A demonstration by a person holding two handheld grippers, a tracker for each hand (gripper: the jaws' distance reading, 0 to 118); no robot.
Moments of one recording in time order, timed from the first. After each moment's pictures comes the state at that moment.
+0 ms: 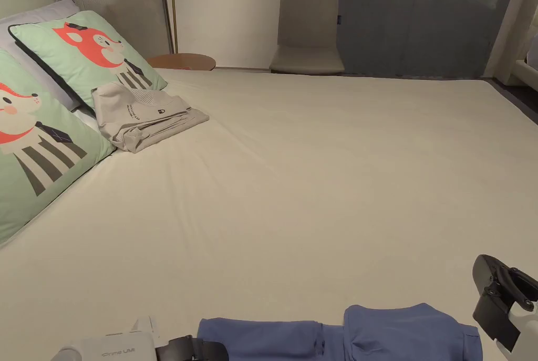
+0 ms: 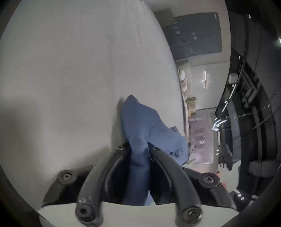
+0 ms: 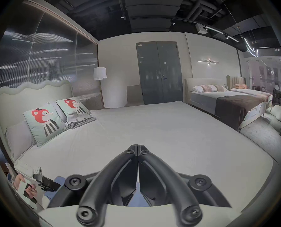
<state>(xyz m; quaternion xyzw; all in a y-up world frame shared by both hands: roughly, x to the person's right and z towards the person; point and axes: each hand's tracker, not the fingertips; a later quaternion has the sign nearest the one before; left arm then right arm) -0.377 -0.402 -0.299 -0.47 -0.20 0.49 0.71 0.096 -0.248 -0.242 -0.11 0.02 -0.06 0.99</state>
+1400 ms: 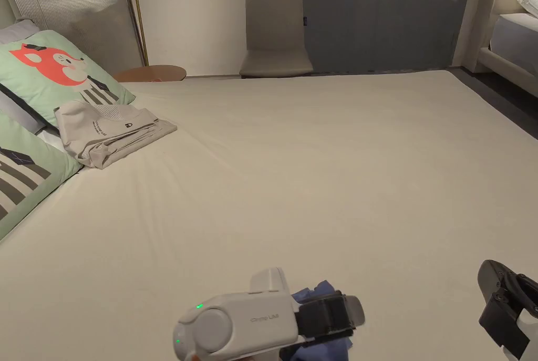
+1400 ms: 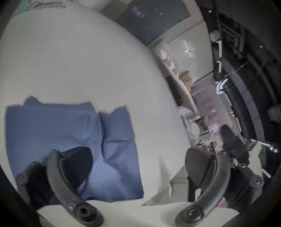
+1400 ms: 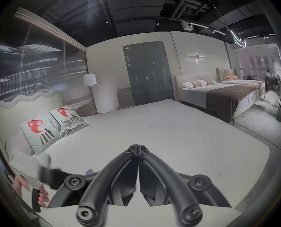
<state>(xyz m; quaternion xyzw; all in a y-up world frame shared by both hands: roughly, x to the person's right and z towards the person) -0.159 -0.310 -0.325 -0.41 -0.30 0.30 0.81 0.158 -0.260 -0.211 -0.10 -0.02 -0.11 0.99</state>
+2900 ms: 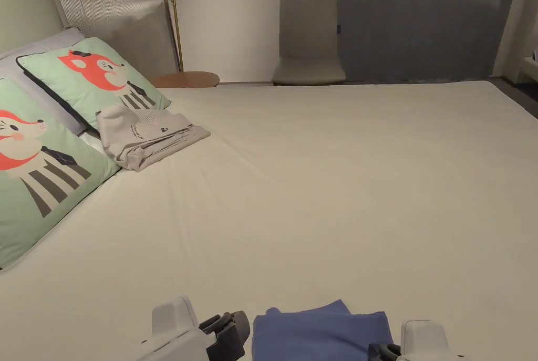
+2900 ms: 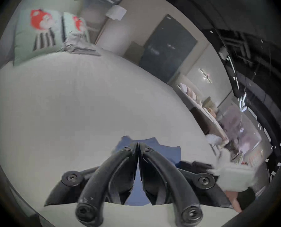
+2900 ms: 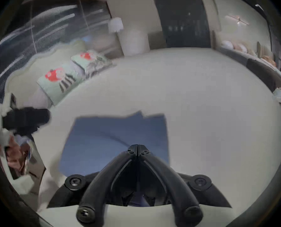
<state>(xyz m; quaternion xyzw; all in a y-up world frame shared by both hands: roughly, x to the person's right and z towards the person) -0.283 -0.309 -0.258 -0.30 -0.12 0.28 0.90 0.050 -0.365 -0.298 -0.39 0.15 -0.06 0.91</state>
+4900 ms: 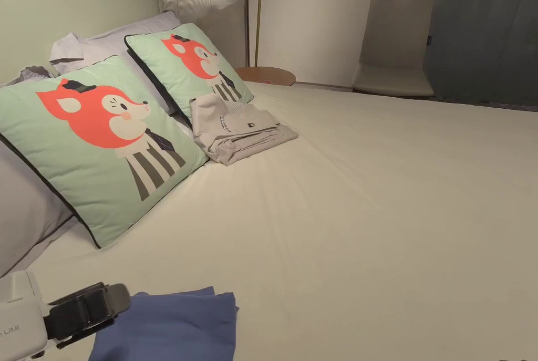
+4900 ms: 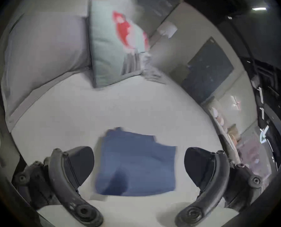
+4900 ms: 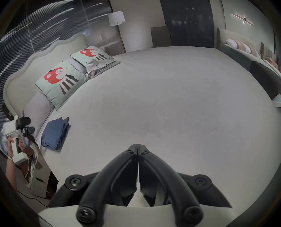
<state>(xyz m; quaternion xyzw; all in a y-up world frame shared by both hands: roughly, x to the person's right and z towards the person) -0.593 -0.263 -0.232 -0.28 0.02 0.30 0.91 0.015 -0.292 -0.338 -0.39 0.16 -0.06 0.91</state>
